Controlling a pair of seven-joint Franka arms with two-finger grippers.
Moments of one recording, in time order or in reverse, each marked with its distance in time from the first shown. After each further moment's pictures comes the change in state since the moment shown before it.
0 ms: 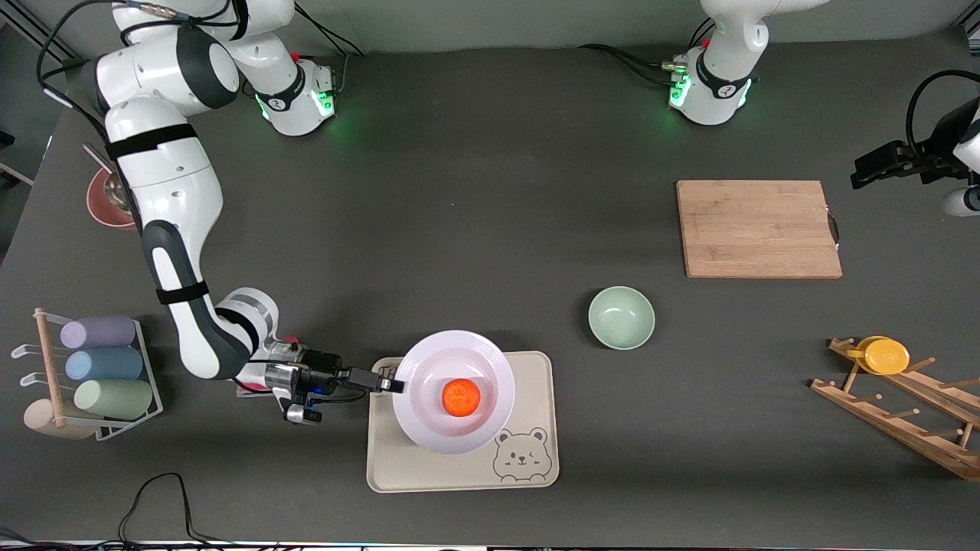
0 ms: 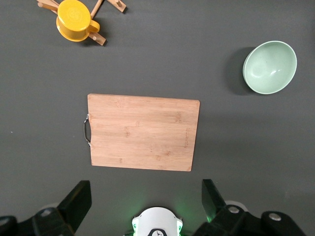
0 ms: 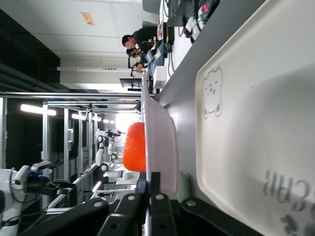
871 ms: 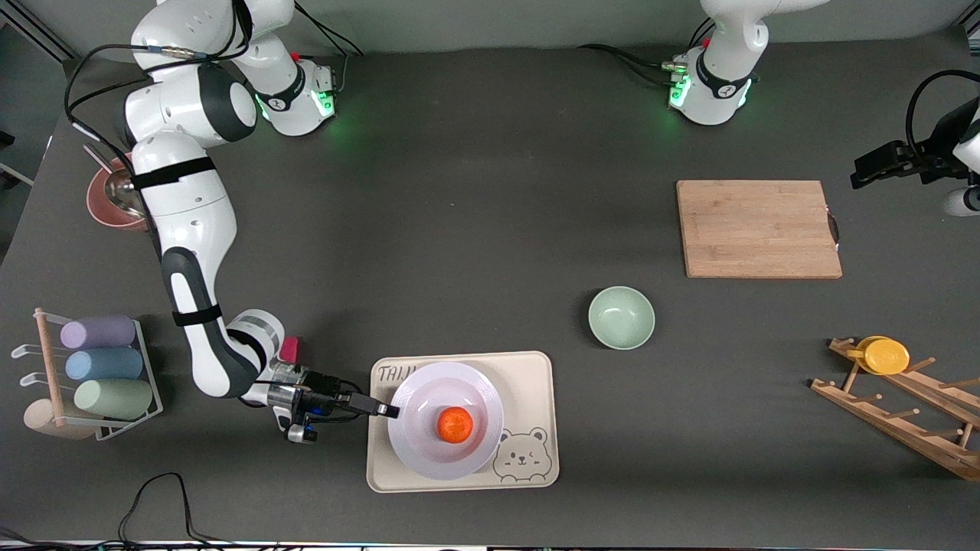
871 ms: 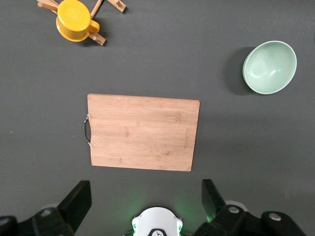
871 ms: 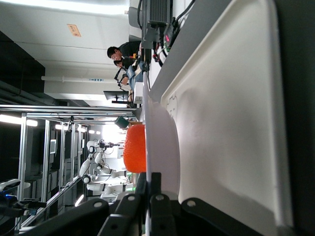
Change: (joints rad) left arm 0.000 0.000 0.000 0.000 0.000 0.000 0.000; right arm 0.003 0.167 -0.015 0.182 -0.012 0.055 0.003
